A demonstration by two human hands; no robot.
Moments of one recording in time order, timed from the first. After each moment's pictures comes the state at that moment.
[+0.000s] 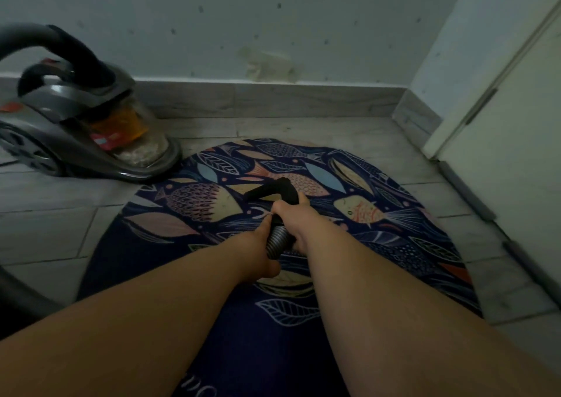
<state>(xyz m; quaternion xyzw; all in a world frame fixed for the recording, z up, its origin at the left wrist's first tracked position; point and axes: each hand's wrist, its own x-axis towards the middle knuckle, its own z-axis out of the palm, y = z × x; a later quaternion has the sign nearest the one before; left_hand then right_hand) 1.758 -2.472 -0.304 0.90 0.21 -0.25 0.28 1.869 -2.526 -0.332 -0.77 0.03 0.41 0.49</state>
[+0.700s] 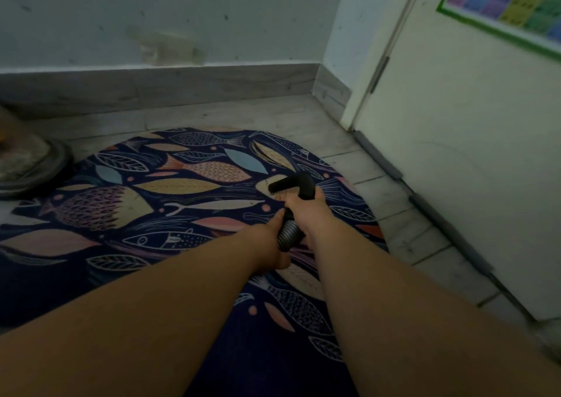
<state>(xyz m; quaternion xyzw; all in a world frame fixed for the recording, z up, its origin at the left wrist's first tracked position) 1.857 -2.618 -0.311 0.92 0.09 -0.29 0.27 1.945 -2.701 -0.333 -0.79 0.16 0.27 0.53</state>
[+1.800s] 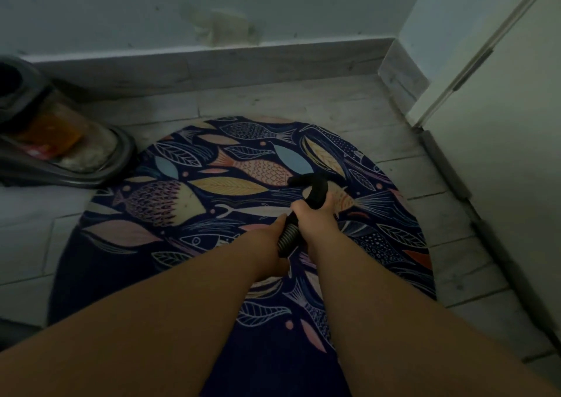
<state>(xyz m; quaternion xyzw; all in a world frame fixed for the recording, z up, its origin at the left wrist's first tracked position) 1.893 -2.517 -0.261 0.87 0.18 -0.36 0.28 1.972 -2.600 -0.282 -0.74 0.18 0.37 0.53</state>
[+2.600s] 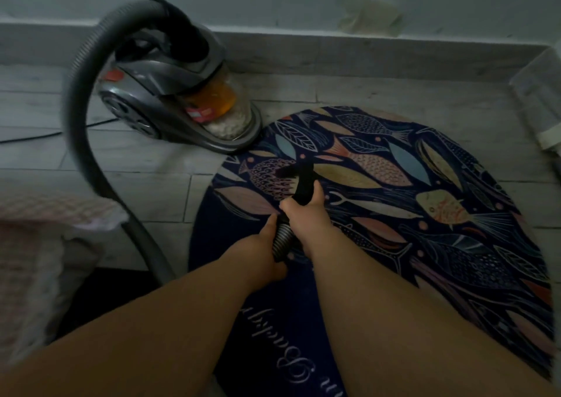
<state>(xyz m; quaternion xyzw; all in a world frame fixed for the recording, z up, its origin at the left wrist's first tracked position) 1.673 -2.330 -0.257 0.83 0.33 -0.30 0.34 1.783 -2.378 -0.279 -0.77 0.03 0.48 0.42</state>
